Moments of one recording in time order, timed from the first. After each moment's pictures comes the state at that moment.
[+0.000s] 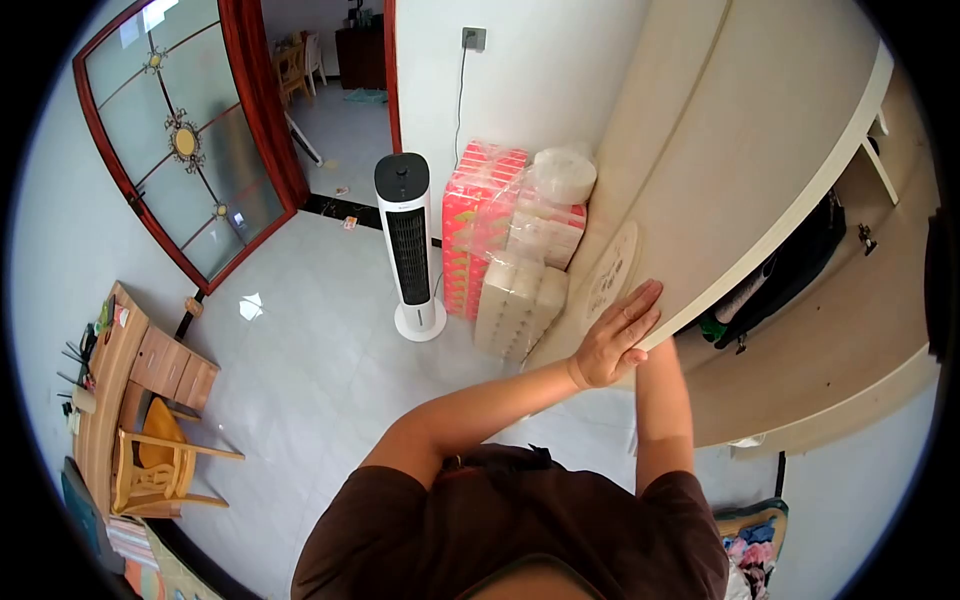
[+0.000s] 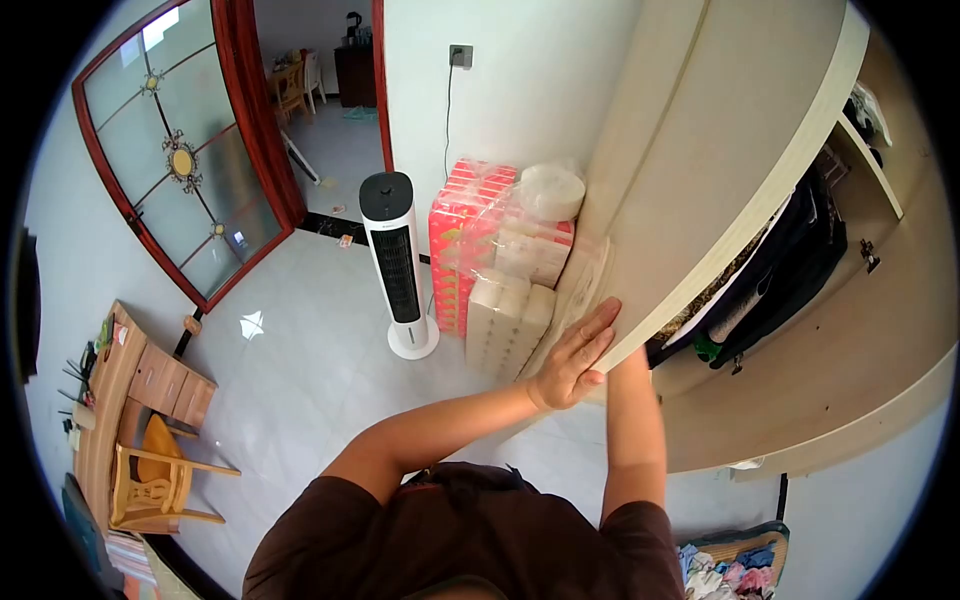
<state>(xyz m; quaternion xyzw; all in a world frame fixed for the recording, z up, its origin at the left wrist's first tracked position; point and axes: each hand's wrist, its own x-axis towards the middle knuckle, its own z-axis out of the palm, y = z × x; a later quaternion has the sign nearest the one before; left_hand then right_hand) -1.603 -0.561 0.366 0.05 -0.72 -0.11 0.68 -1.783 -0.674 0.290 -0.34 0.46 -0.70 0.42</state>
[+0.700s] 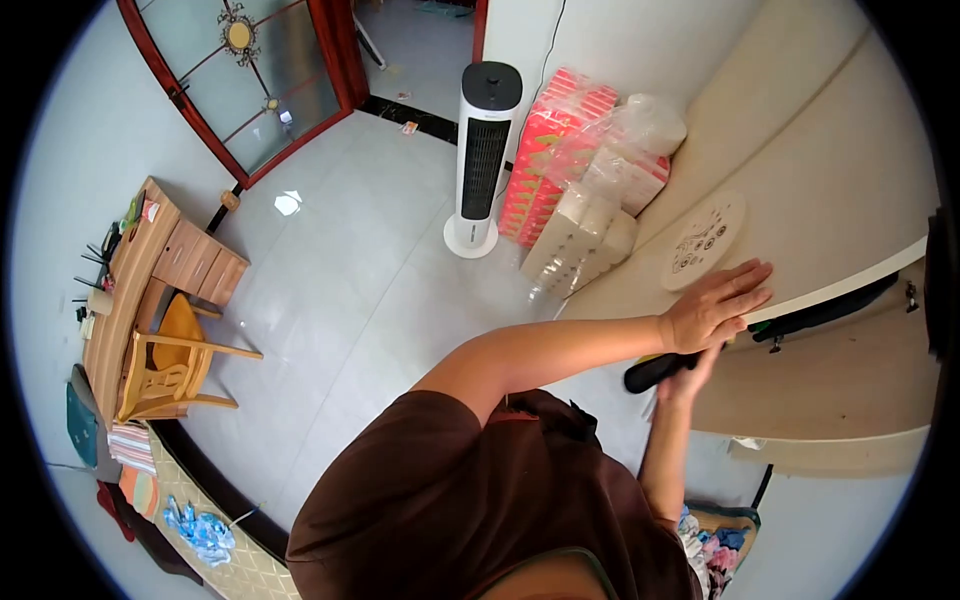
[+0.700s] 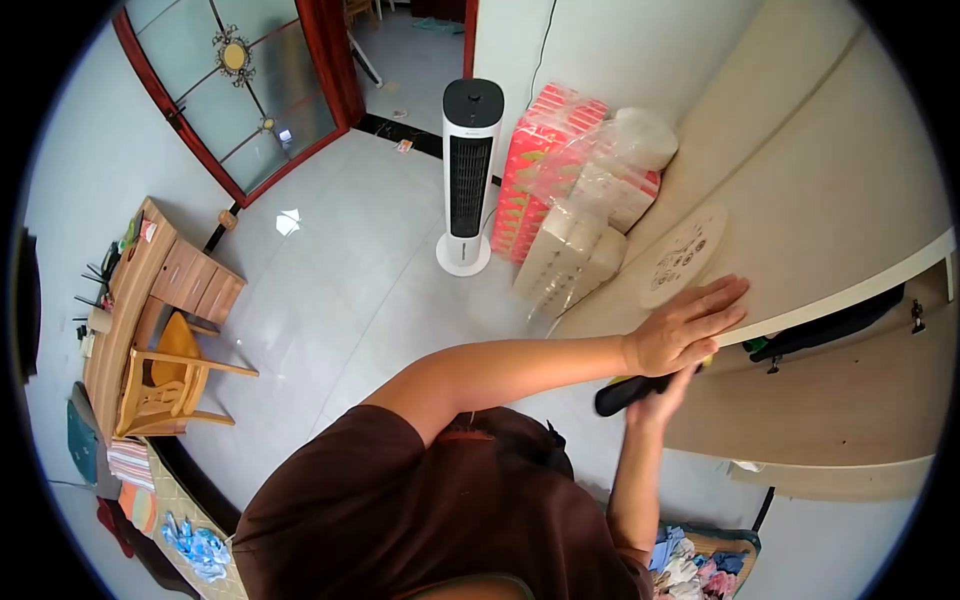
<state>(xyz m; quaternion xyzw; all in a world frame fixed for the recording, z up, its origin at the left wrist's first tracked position) -1.590 -0.549 0.360 0.10 -0.72 -0.15 0.67 -1.664 -0.466 0.322 -0.26 0.42 -0.71 0.50</state>
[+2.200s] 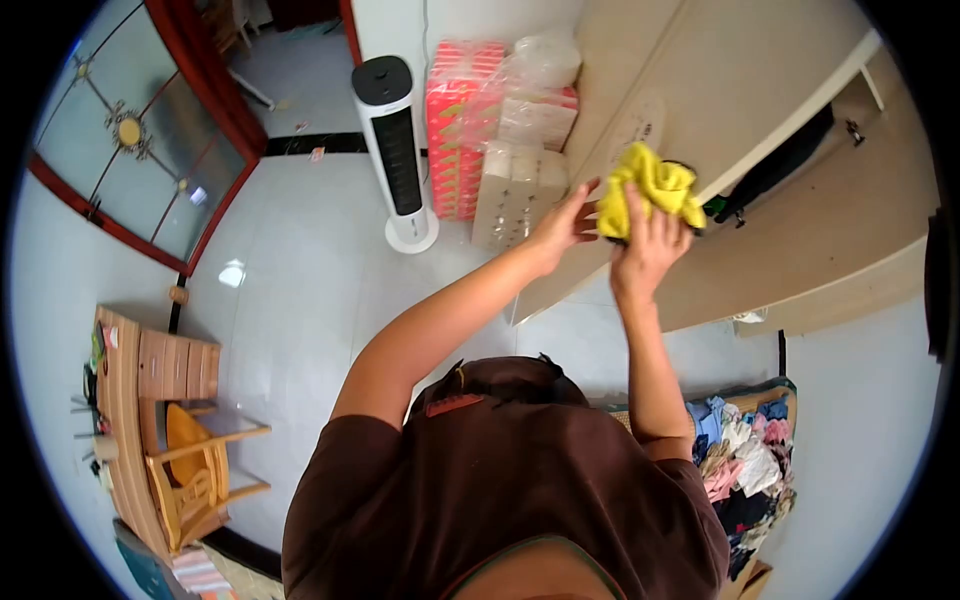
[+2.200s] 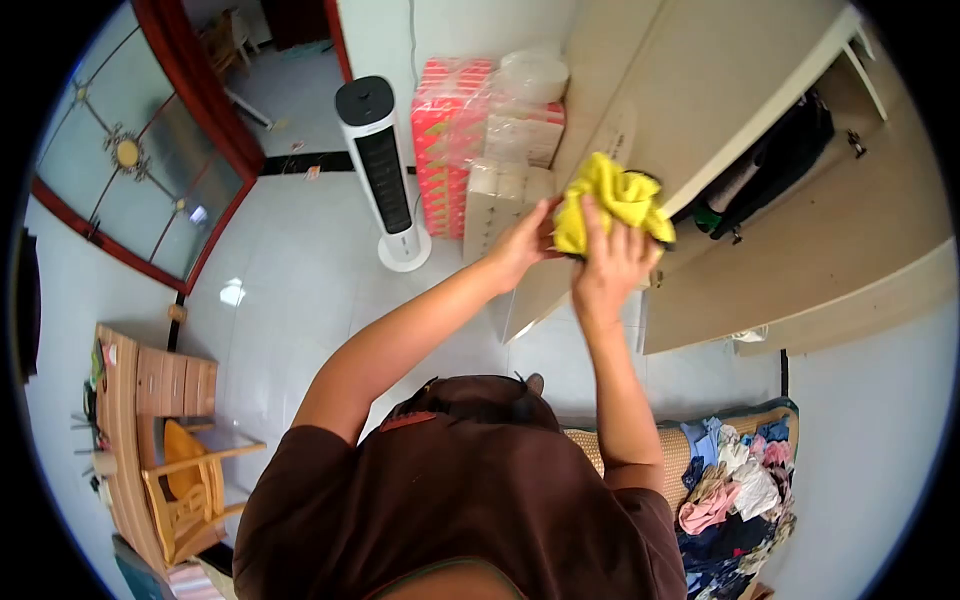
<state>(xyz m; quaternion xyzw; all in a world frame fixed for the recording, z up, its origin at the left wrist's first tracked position) -1.484 -0.538 0.290 0.17 -0.39 -0.81 0.41 -1.599 -0.460 0.349 -0.65 0.61 -0.32 -0.32</state>
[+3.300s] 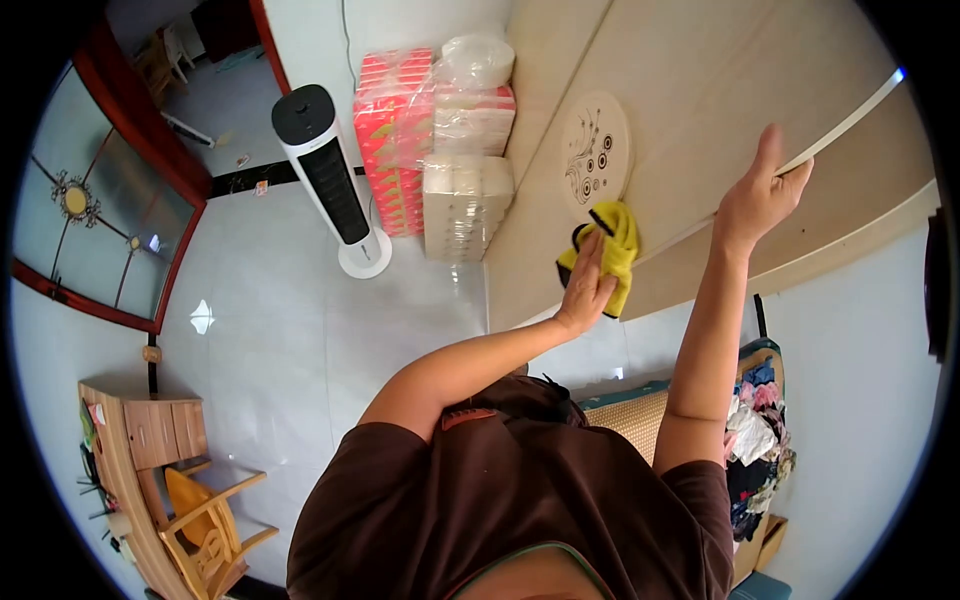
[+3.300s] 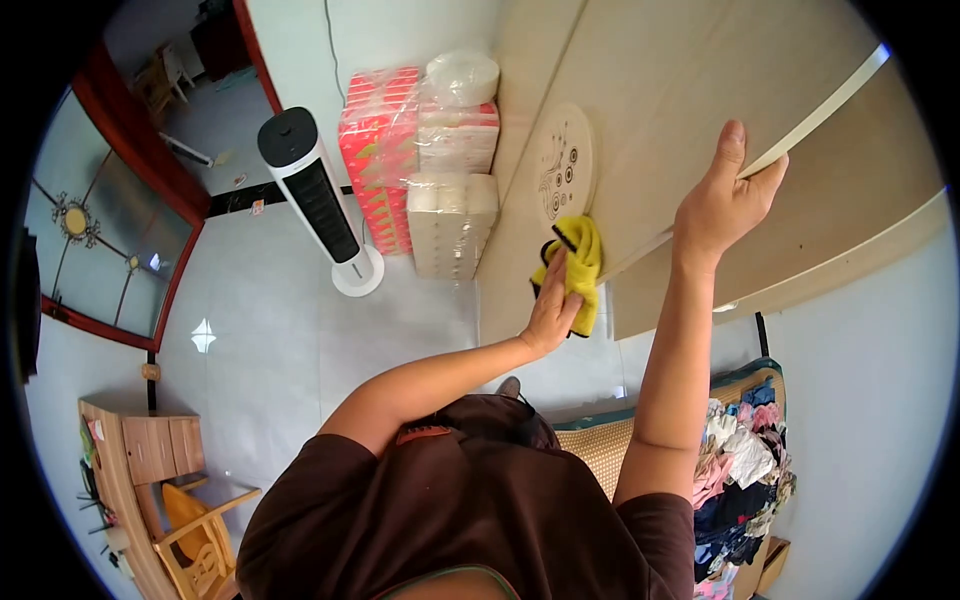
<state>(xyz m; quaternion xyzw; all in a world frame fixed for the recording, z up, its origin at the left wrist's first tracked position) -1.624 -0.501 0.222 0.21 -0.68 -0.42 0.56 -1.681 -0.519 0.514 -0.47 0.48 -0.71 -0.22</state>
